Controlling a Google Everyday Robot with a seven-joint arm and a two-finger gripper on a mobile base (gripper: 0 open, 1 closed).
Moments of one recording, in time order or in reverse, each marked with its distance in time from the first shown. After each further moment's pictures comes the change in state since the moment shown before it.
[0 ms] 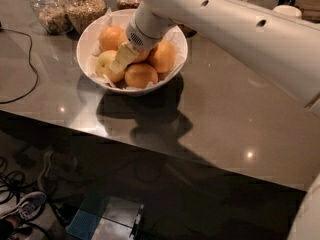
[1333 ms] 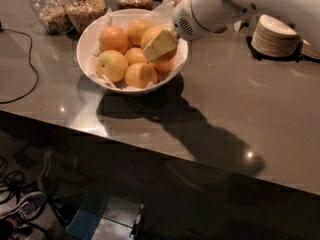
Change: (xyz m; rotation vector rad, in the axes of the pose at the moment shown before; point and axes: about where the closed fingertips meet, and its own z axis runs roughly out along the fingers) arm 0.041 -0.026 -0.116 0.047 -0.155 0.091
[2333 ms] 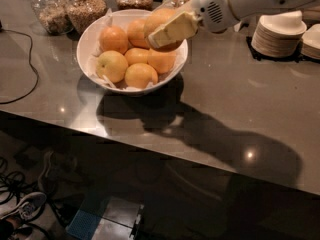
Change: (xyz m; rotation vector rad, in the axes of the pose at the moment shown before) arm -0.017 0.010 -0.054 -0.212 -0.207 -0.001
